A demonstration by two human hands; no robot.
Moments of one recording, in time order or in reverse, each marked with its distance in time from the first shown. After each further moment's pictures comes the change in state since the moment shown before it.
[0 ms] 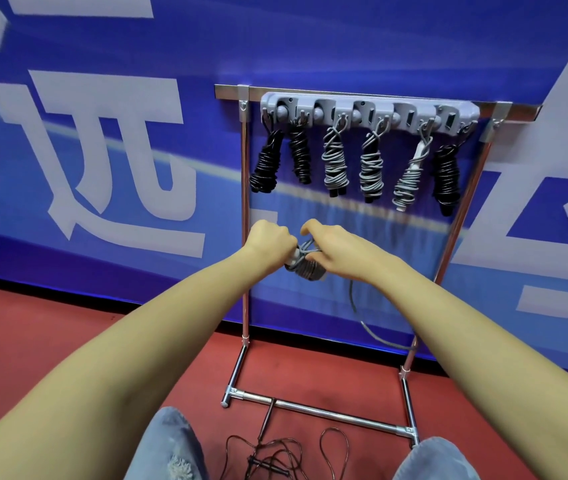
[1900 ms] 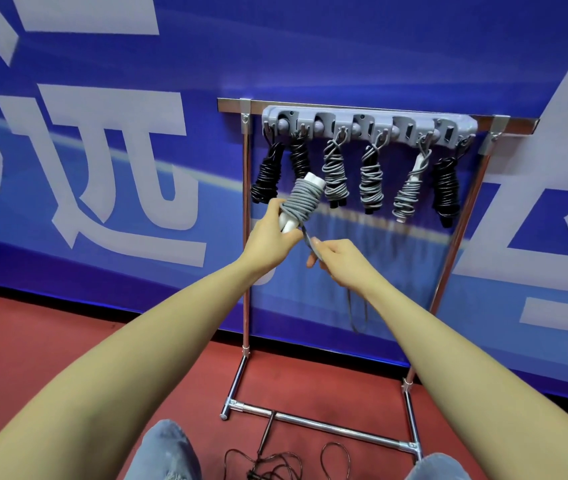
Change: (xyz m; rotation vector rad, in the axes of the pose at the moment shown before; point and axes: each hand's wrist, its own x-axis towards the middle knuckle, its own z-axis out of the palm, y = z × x) left_hand -0.006 -0.006 -0.001 -1.590 0.430 -0.355; right_hand 0.009 0.016 0.025 0.749 0.205 0.234
